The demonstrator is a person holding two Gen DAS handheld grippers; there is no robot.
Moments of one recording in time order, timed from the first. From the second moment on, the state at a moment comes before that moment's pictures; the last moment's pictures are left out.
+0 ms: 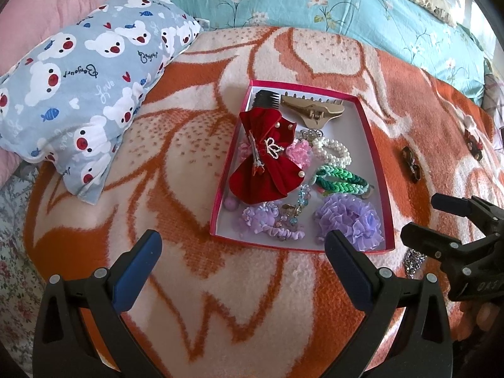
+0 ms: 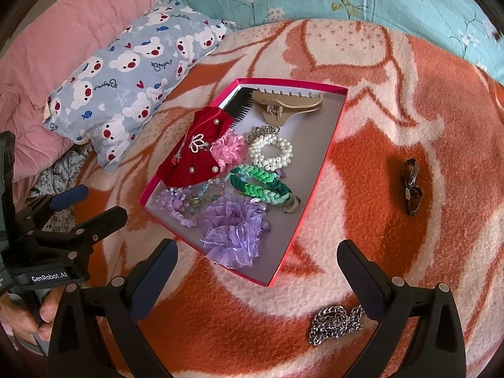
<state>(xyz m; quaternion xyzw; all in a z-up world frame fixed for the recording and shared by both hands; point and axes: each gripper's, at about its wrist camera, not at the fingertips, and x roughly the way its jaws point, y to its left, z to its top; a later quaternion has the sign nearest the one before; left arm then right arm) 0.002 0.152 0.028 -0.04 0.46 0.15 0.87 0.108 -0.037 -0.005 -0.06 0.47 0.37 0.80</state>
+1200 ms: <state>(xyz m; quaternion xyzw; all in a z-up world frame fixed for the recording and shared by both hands) 0.007 0.153 0.032 -0.04 0.45 0.15 0.88 0.114 -0.038 0.012 -0.05 0.45 0.37 0.81</state>
